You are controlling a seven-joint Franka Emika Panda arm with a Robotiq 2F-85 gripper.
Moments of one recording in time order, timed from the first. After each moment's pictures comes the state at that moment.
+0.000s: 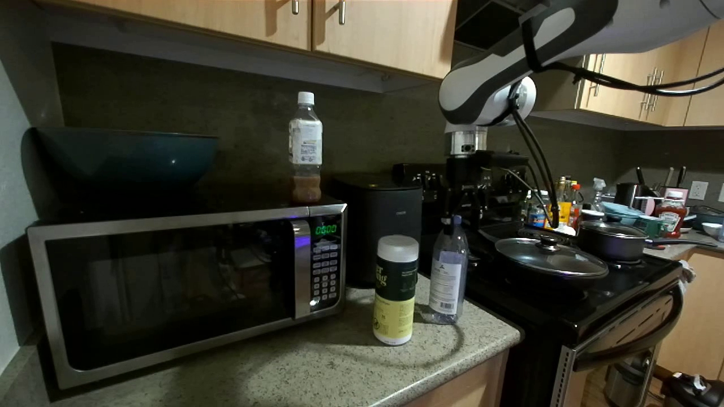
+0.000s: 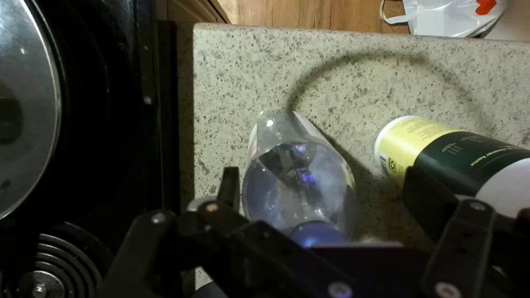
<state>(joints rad) -0.03 0.30 -0.01 -1.68 -0.01 1.88 -0.13</state>
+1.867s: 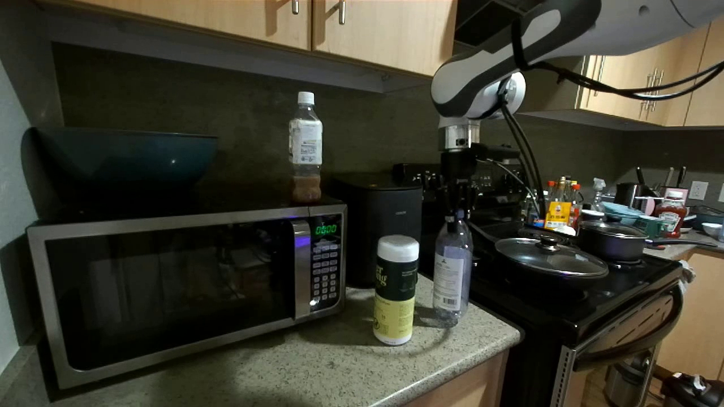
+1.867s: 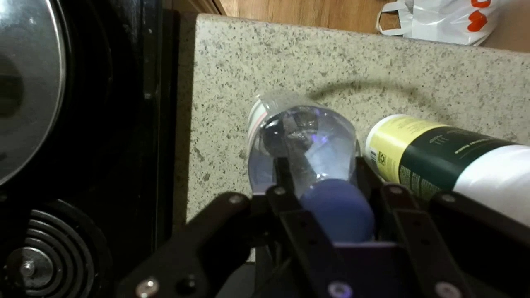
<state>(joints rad) -0.03 0.36 0.00 -1.55 -0.01 1.79 -0.18</state>
